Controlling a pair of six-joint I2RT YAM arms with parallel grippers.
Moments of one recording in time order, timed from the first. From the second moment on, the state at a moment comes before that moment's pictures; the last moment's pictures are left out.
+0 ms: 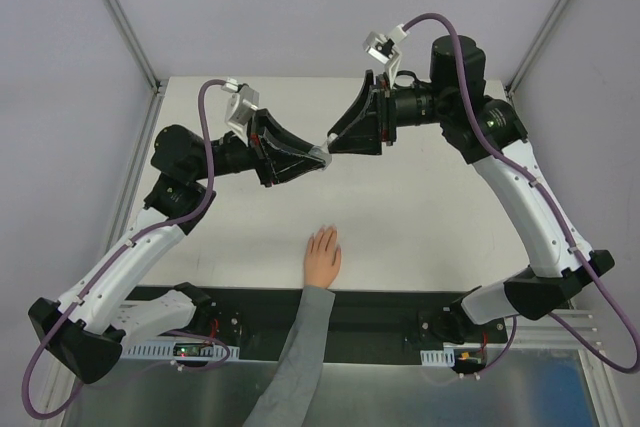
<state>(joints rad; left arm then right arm) -0.55 1.01 1.05 0.31 0.89 -0.55 0.57 1.45 1.86 -0.64 -1.06 0.26</state>
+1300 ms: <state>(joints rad) -0.58 1.16 1.13 0.17 0.43 -0.15 0.89 1.67 2.26 -1.01 0.24 0.50</state>
